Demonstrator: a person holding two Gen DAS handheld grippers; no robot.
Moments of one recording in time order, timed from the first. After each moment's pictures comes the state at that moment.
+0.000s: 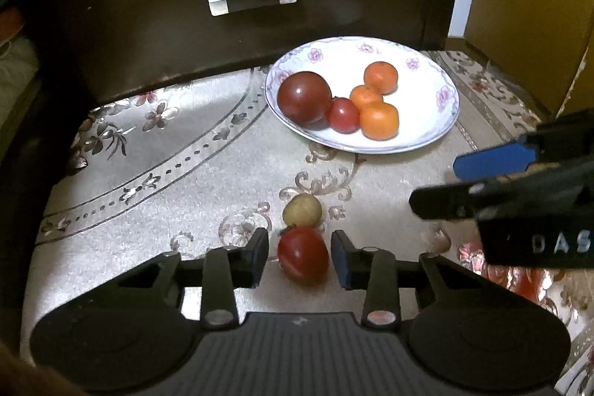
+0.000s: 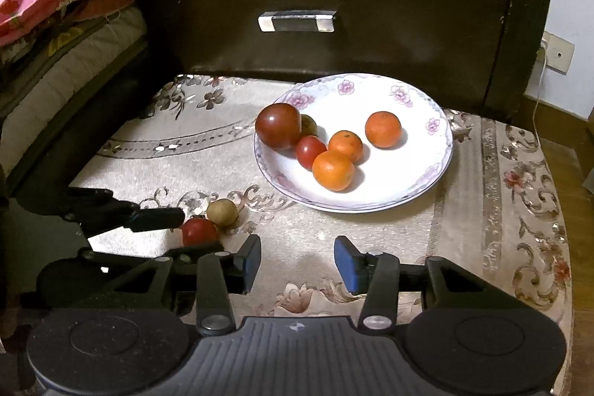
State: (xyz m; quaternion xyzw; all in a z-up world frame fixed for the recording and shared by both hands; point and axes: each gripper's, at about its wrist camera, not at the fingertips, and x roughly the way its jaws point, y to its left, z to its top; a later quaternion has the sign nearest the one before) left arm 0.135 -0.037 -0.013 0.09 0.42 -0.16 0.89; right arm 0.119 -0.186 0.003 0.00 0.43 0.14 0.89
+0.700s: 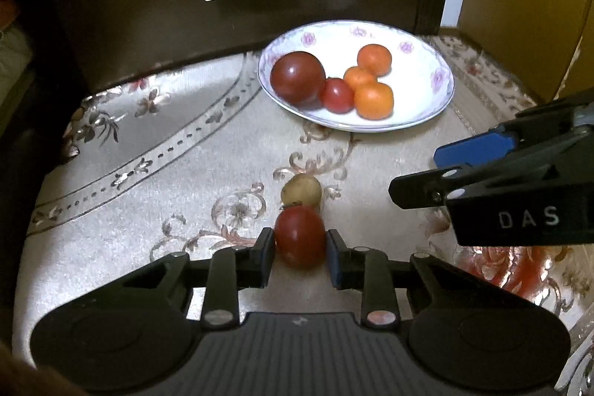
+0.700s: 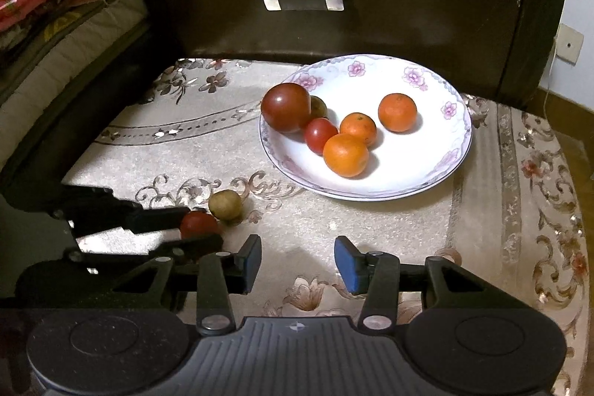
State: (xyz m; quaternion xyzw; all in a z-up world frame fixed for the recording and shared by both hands) left arm 0.130 -0.033 -0.021 0.10 0.43 -0.17 0.88; right arm 0.129 -0.182 -0.010 0.00 0.45 0.14 0.88
